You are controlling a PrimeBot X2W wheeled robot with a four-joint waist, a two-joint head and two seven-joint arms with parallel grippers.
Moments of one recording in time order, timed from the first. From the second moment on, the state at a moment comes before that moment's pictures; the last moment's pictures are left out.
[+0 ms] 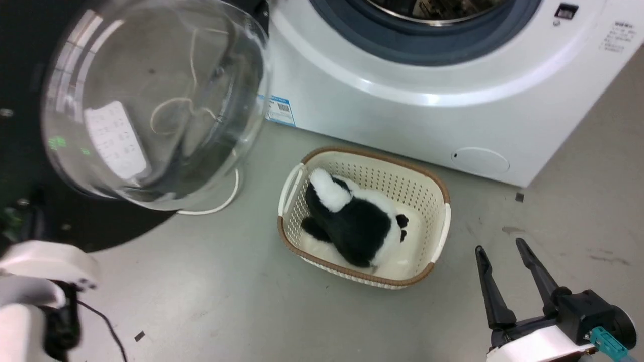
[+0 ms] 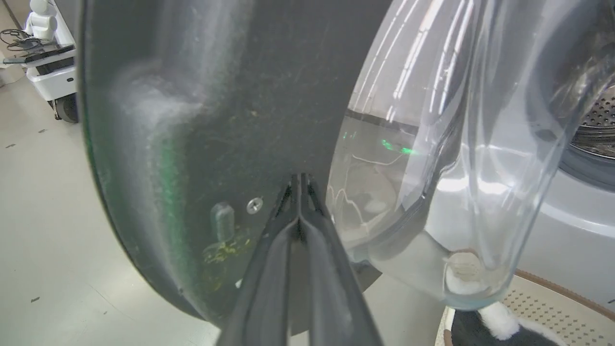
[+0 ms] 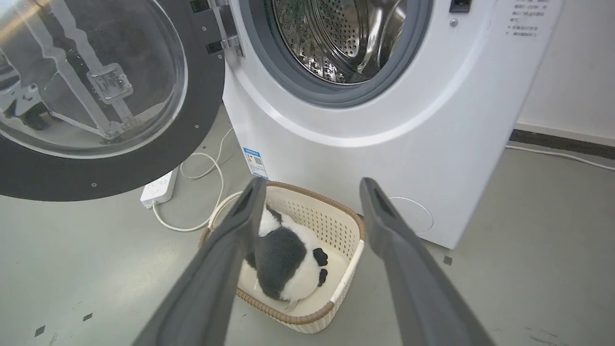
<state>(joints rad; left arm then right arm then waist) -0.26 0.39 0.09 0.23 -0.42 0.16 -0.10 0.03 -0.05 0.05 -0.01 0.08 0.13 -0.18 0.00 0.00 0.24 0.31</state>
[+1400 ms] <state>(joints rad) -0.11 0.27 -0.11 0.03 -0.32 0.15 -0.22 0.05 -0.05 -0.09 0.00 0.10 0.13 -0.23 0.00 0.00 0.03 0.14</state>
